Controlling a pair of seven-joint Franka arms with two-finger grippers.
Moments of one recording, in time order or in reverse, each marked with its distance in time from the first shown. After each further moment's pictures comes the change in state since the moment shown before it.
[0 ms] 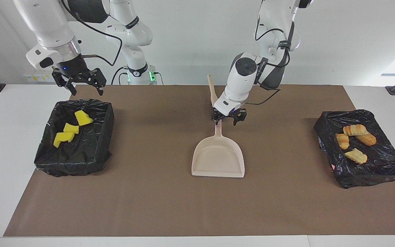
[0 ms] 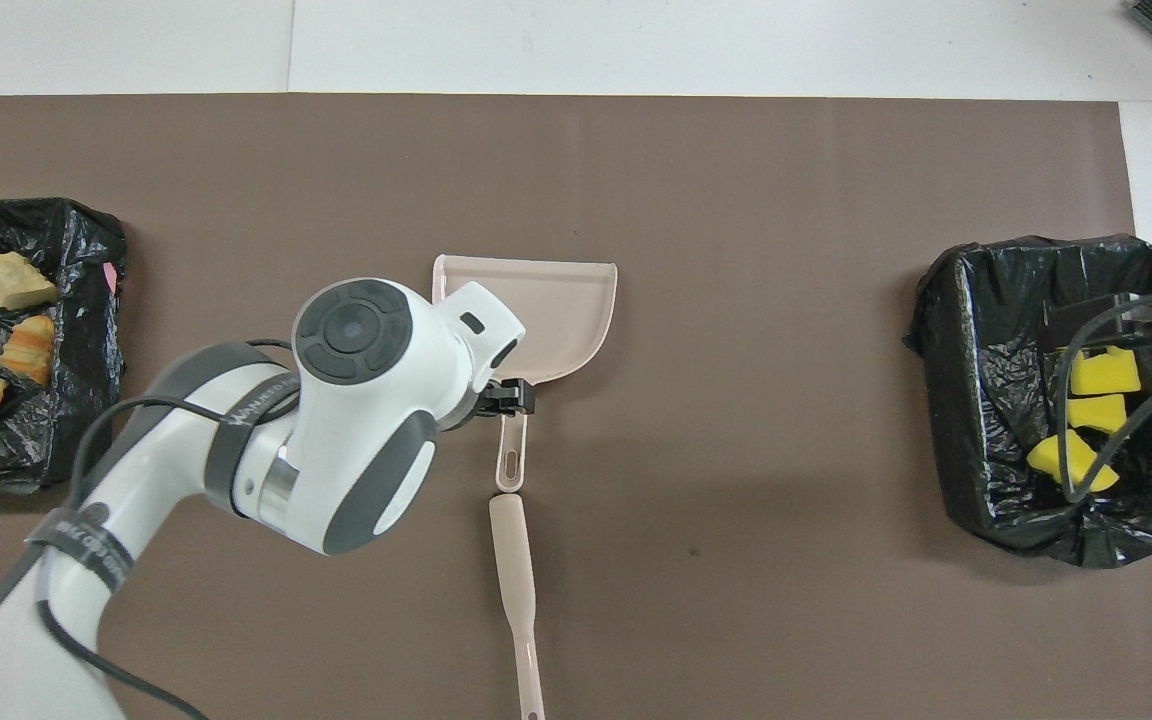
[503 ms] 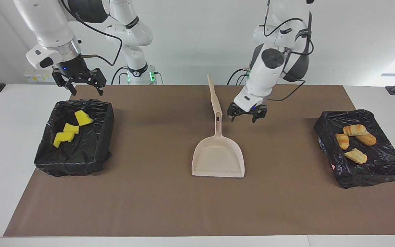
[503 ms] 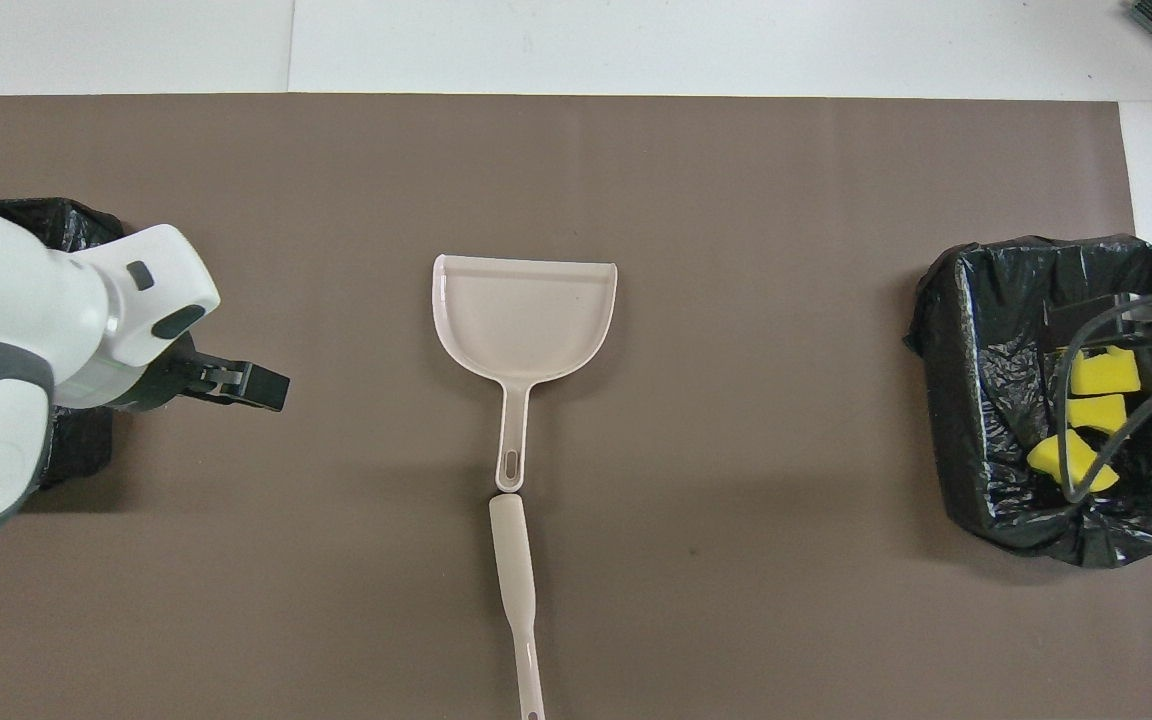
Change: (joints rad) left arm 0.309 -0.209 0.014 0.038 0.000 -0.308 0.460; right arm 0.000 0.000 0.000 0.000 0.000 0.000 0.000
